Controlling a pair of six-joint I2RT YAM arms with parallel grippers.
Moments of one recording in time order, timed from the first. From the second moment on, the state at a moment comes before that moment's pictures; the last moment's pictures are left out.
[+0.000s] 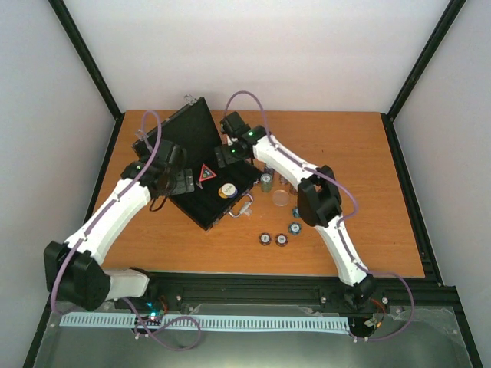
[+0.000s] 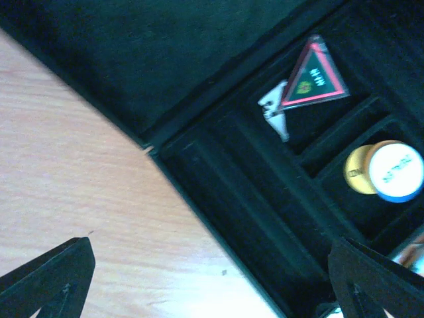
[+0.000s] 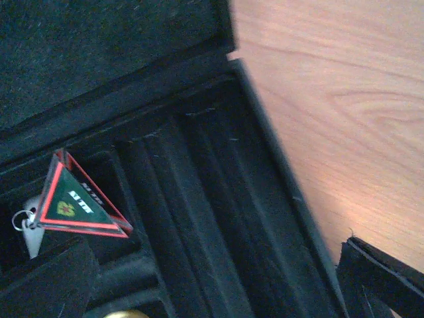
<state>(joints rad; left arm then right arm) -0.35 1.24 1.09 -0.93 -0.28 -0.49 0.70 2.43 2.27 -0.82 0.03 0.23</state>
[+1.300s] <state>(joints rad) -0.35 2.03 1.57 -0.52 -0.08 -0.36 0.41 1.83 1.74 -0.80 0.14 0.15</state>
